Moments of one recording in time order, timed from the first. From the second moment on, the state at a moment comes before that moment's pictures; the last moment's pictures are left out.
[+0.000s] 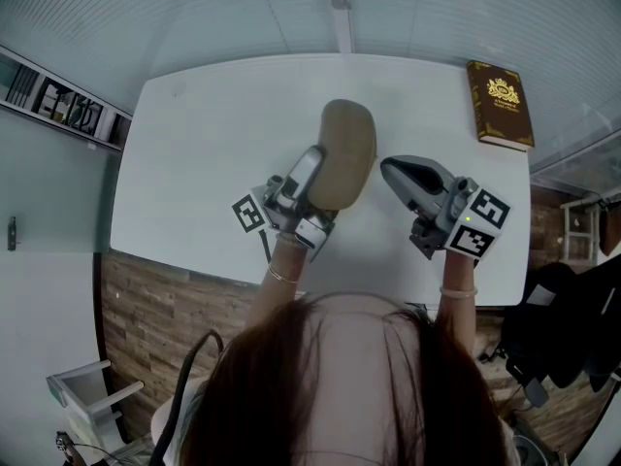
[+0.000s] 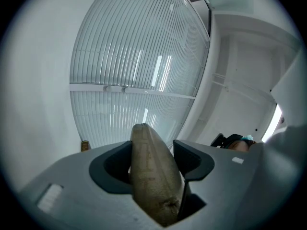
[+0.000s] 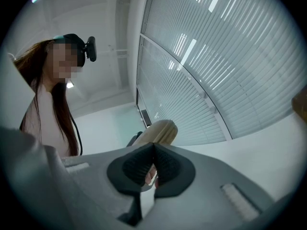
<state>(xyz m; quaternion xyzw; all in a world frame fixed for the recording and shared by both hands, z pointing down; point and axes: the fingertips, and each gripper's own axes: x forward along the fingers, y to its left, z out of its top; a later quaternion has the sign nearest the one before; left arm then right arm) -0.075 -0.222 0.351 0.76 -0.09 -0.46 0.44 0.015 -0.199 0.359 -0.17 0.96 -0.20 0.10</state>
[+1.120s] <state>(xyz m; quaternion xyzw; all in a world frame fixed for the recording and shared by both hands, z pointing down) -0.083 -0.229 0.353 0.74 -0.11 -0.48 0.45 0.004 -0.185 0.367 -0.15 0.96 -0.20 0.09</state>
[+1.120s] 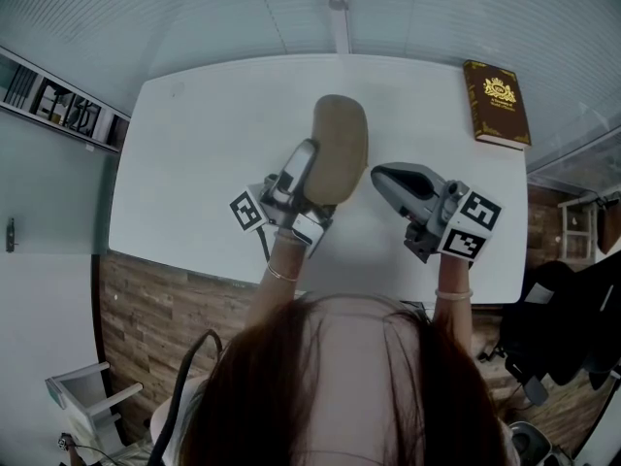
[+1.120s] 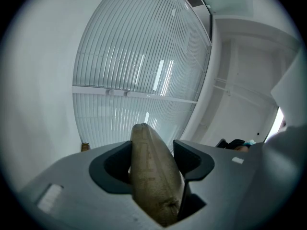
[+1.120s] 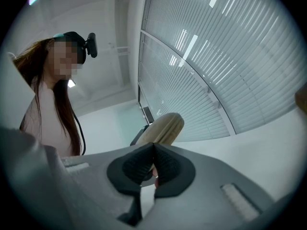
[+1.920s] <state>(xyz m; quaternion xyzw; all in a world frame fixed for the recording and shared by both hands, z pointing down) -0.084 -0.233 0.354 0.74 -0.11 -0.48 0.46 -0.003 -0.170 0.375 -0.14 0.97 -0.21 0.07</state>
